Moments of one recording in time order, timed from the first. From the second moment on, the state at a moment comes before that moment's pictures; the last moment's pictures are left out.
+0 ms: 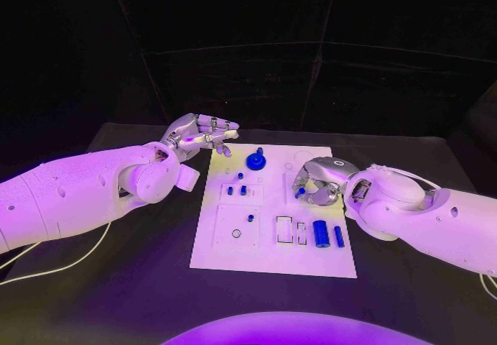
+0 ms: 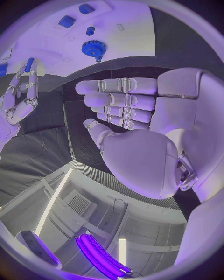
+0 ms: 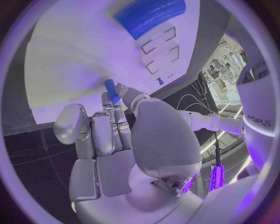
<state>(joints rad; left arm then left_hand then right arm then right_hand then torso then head) 1.24 -0.83 -0.10 1.43 -0.11 -0.16 0.38 1.38 -0.09 0.29 0.03 0.11 1.01 0.19 0.10 0.09 1.09 0.12 0.19 0.09 1.15 0.03 0.87 0.55 0.17 1.18 0.12 0.47 0.58 1.11 -0.84 -0.03 1.64 -1.63 -0.22 -0.23 1.36 -0.14 0.45 -0.04 0.10 1.04 0.16 0.08 0.07 1.09 0.09 0.24 0.07 1.47 0.01 1.34 1.27 0.09 1.39 0.11 1.27 1.04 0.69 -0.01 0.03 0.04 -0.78</state>
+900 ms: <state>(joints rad) 1.24 -0.83 -0.10 1.43 -0.11 -0.15 0.38 1.38 -0.09 0.29 0.03 0.11 1.01 0.19 0.10 0.10 1.09 0.12 0.20 0.09 1.15 0.03 0.87 0.55 0.16 1.18 0.12 0.47 0.58 1.11 -0.83 -0.03 1.63 -1.65 -0.23 -0.23 1.40 -0.11 0.51 -0.07 0.07 1.10 0.14 0.09 0.07 1.16 0.09 0.27 0.08 1.47 -0.01 1.35 1.29 0.09 1.40 0.09 1.28 1.08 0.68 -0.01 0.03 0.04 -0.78</state>
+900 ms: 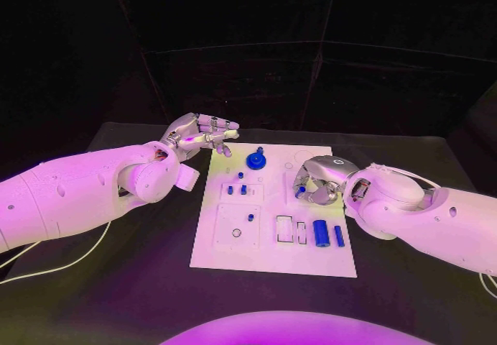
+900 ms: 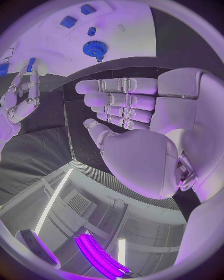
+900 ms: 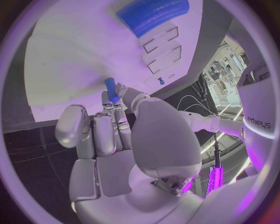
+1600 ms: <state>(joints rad) 1.24 -0.83 -0.10 1.43 -0.11 -0.15 0.38 1.38 -0.09 0.29 0.03 0.11 1.01 0.19 0.10 0.10 1.09 0.12 0.20 0.09 1.15 0.03 0.87 0.55 0.16 1.18 0.12 0.47 0.58 1.11 -0.89 -0.02 1.72 -1.65 -0.27 -0.23 1.41 -0.11 0.51 -0.07 0.06 1.10 0.14 0.09 0.07 1.16 0.09 0.28 0.09 1.47 -0.01 1.35 1.29 0.09 1.41 0.08 1.29 1.09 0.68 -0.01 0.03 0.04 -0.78</state>
